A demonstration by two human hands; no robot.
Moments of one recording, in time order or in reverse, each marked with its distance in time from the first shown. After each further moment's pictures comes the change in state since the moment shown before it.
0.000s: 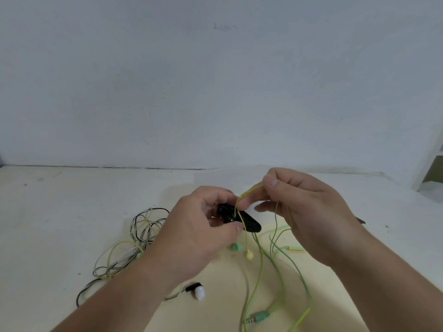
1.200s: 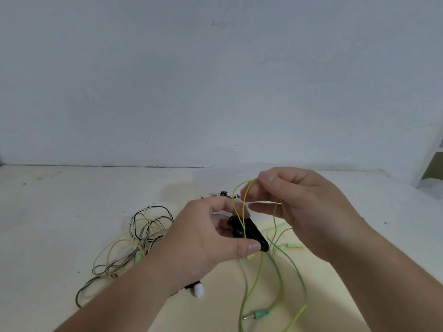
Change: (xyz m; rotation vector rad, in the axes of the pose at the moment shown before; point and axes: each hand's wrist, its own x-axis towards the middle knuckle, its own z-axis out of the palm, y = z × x) left_hand -0.008 0.009 0.005 -0.052 -0.165 -0.124; right_hand 0.002 0.001 -0.002 0.093 0.015 0.034
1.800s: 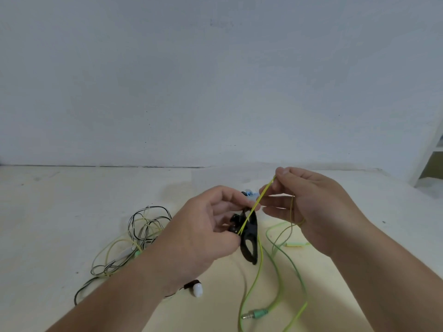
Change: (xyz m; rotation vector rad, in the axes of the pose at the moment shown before) left_hand -0.001 0.006 0.001 -0.080 -0.051 0.146; right_hand 0.008 0.003 -0.007 0.105 0.292 0.189
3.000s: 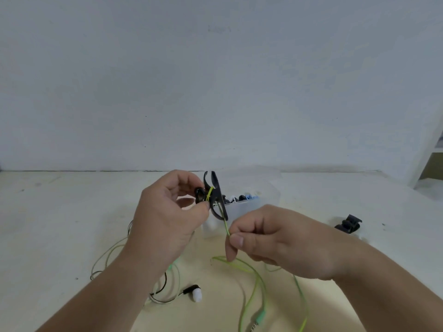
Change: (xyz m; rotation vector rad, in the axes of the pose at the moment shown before) left_hand 0.011 0.000 -0.024 0.194 0.506 0.219; right_hand -0.022 -0.001 0.005 -0.681 -0.779 -0.157
